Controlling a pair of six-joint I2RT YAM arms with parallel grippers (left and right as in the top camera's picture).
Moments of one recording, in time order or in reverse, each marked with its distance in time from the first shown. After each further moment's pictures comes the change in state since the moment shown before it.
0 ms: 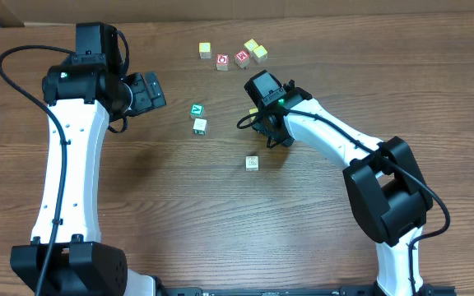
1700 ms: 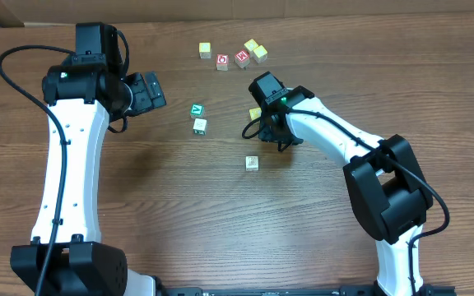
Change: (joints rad) left arm 0.000 0.000 0.000 0.000 0.000 0.000; right arm -0.018 0.009 0.000 -0.067 -0.009 -0.386
